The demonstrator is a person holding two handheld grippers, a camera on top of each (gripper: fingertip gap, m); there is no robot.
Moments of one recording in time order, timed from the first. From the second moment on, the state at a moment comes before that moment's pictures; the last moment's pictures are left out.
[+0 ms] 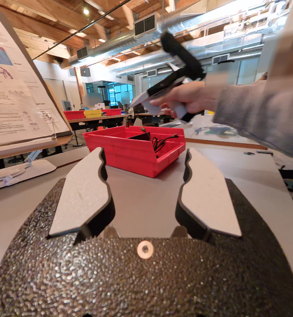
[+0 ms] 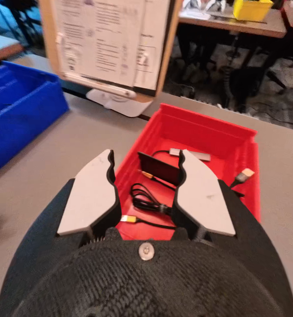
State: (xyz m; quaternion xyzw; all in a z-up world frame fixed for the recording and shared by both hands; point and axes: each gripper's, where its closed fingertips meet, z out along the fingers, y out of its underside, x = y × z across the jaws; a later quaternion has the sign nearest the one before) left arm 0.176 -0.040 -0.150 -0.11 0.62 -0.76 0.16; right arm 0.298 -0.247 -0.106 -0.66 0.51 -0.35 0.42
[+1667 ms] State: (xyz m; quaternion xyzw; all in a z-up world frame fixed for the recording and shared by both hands) left arm 0.325 0.067 -0.060 -0.41 0.58 -0.69 -0.13; right arm 0.200 -0.136 -0.086 -0.59 0.38 -0.28 0.66
